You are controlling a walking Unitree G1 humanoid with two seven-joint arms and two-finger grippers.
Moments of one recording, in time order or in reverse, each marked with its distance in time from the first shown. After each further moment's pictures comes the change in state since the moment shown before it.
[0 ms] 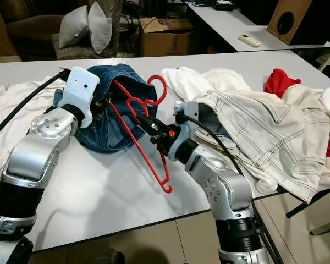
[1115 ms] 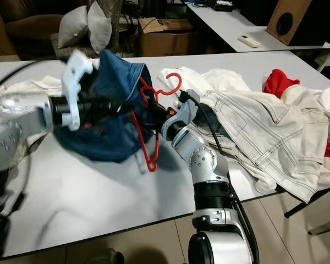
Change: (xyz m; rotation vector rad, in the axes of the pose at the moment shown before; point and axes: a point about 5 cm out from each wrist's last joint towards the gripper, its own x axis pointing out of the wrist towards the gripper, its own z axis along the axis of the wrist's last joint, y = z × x) left arm -0.035 -0.004 0.057 -0.279 -0.001 -0.758; right arm 0.048 -0.035 0.004 0.427 -0.079 -0.305
